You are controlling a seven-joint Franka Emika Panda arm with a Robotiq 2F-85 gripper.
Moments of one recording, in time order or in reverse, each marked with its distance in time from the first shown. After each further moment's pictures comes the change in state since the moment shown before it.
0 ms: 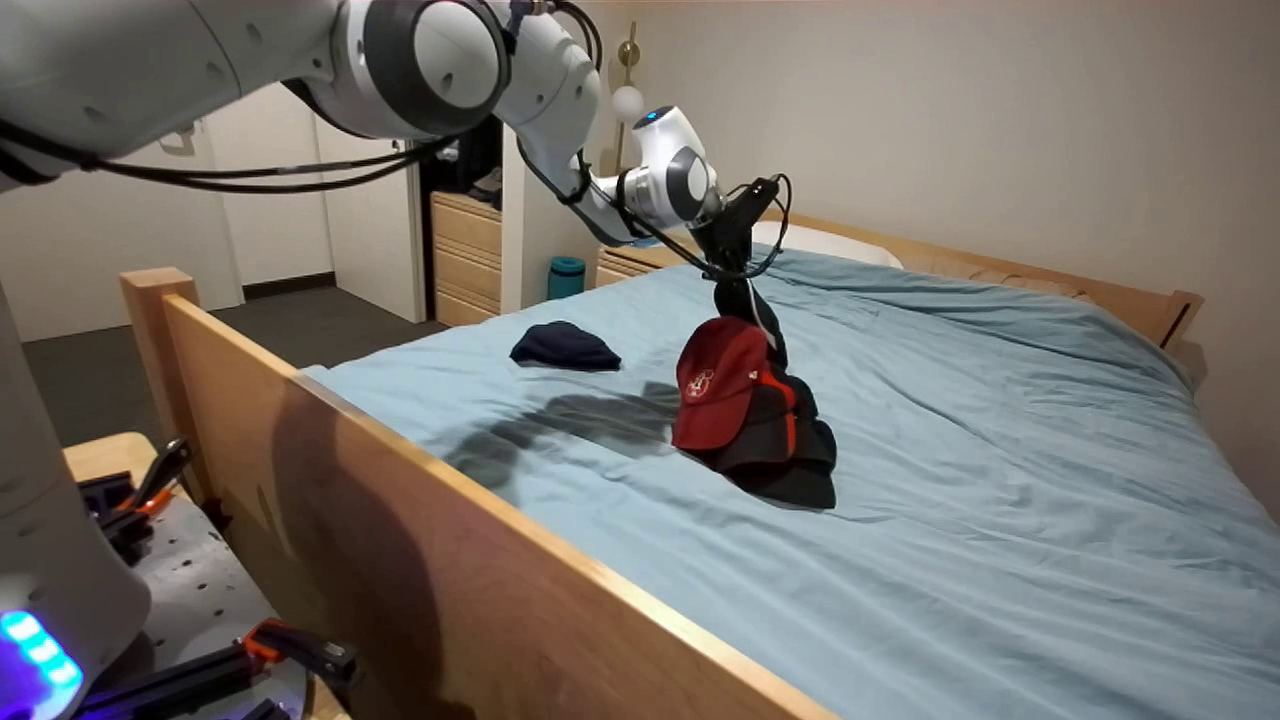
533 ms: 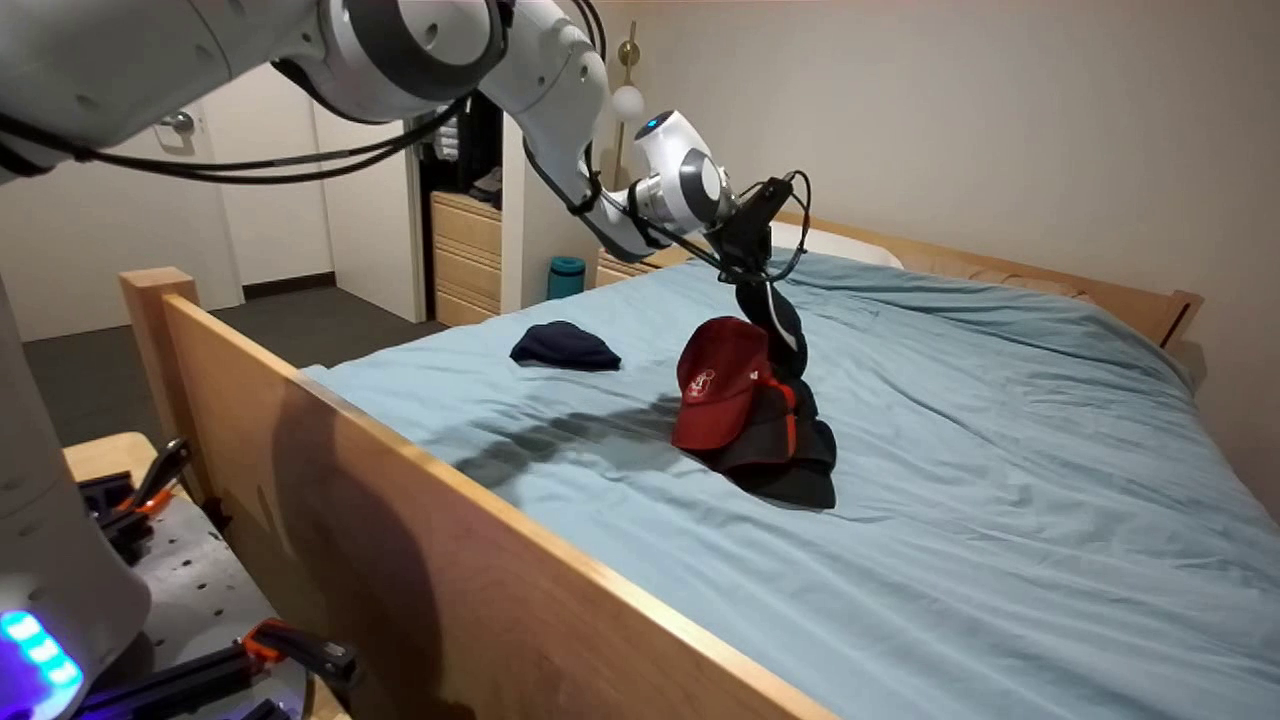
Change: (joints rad) arm 0.023 -0.055 -0.118 -0.129 -0.099 0.145 0.237
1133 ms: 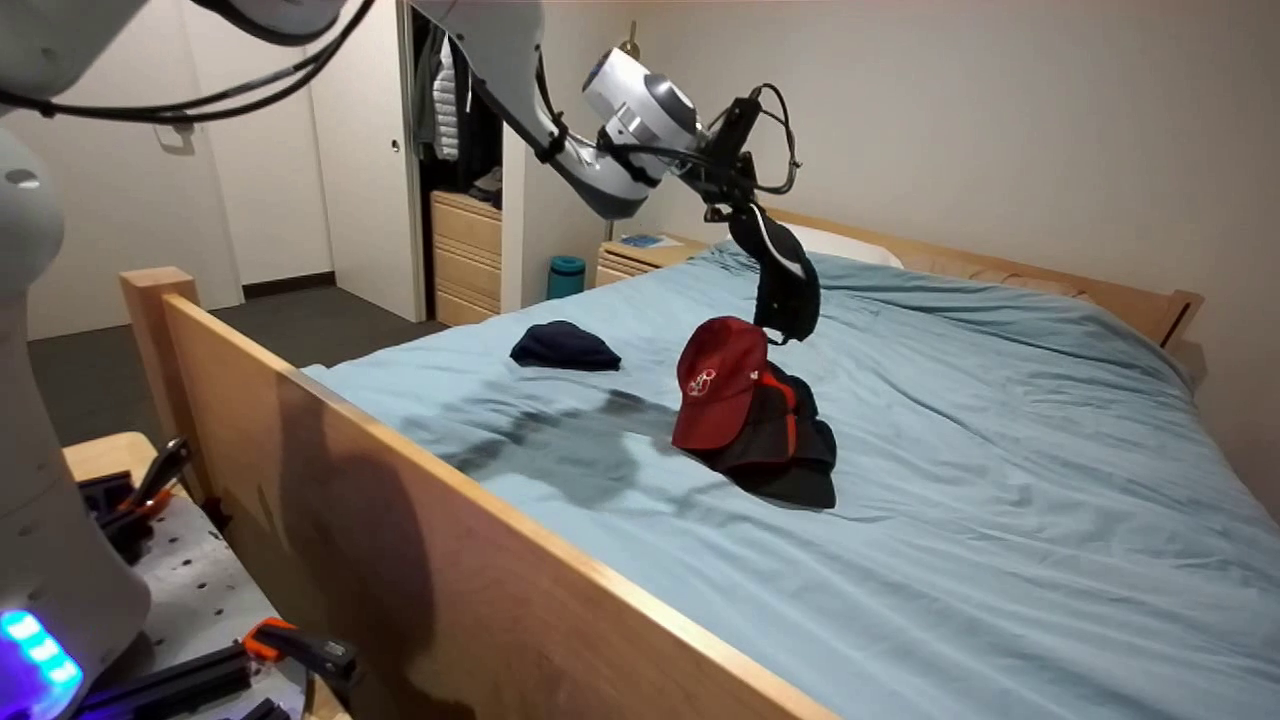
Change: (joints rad) arm 0.373 -0.206 -0.439 -0.324 -0.188 0.187 0.343
